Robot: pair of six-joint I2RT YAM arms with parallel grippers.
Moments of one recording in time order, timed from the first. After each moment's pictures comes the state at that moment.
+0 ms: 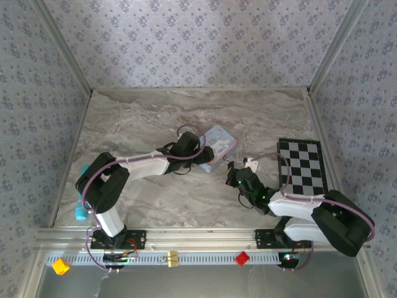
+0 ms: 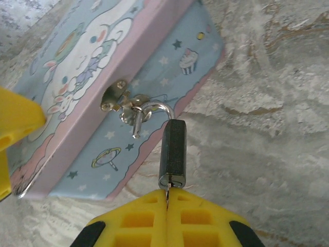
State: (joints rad) left arm -0.80 1.72 0.98 -0.07 0.04 -0.94; right arm 0.78 1.21 0.24 0.40 0.34 0.91
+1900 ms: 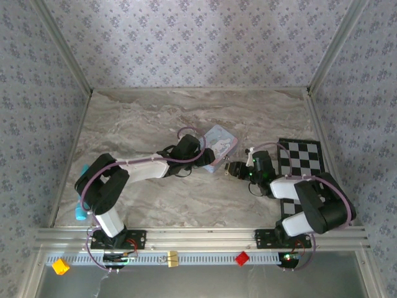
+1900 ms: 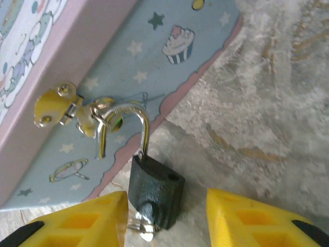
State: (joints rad) left arm -0.81 1.71 0.94 -0.01 0.04 -0.97; right arm 0.37 1.45 0.33 0.47 -0.31 0.58
